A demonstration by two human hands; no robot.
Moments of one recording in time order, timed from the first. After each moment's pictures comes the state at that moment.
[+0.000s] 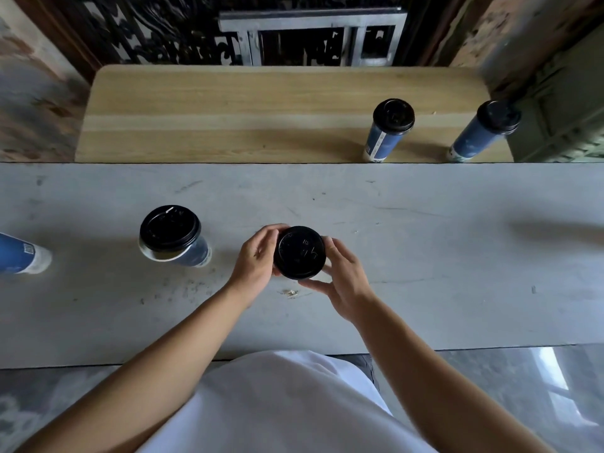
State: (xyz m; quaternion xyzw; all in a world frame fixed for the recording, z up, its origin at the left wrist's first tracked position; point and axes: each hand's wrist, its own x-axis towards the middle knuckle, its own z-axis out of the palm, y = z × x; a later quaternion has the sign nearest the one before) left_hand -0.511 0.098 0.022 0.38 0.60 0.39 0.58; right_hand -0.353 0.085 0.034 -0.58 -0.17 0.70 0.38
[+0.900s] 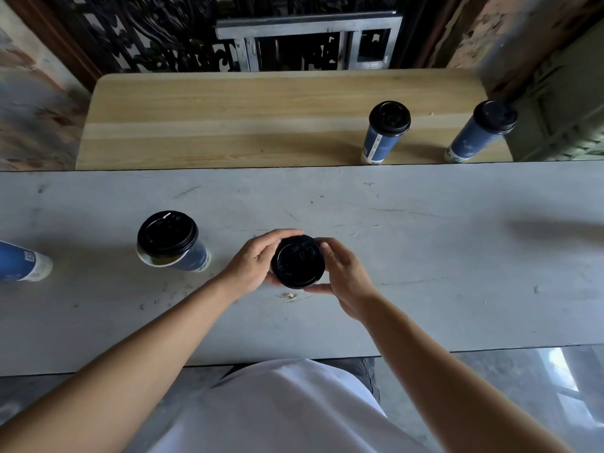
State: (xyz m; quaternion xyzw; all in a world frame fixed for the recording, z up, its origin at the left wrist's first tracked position) left_hand -0.528 0.110 0.034 0.53 0.54 0.26 0.60; right_hand -0.340 0.089 0.030 -0.59 -0.33 0.65 0.34
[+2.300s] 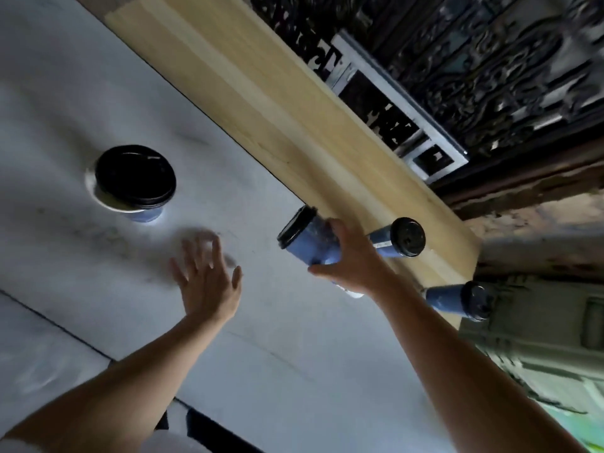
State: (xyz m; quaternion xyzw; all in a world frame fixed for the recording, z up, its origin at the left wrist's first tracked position) left_hand -0.442 0.113 -0.097 0.34 0.90 0.12 0.25; right_hand -0.313 0.282 0.089 -0.51 -0.80 0.25 -0.19
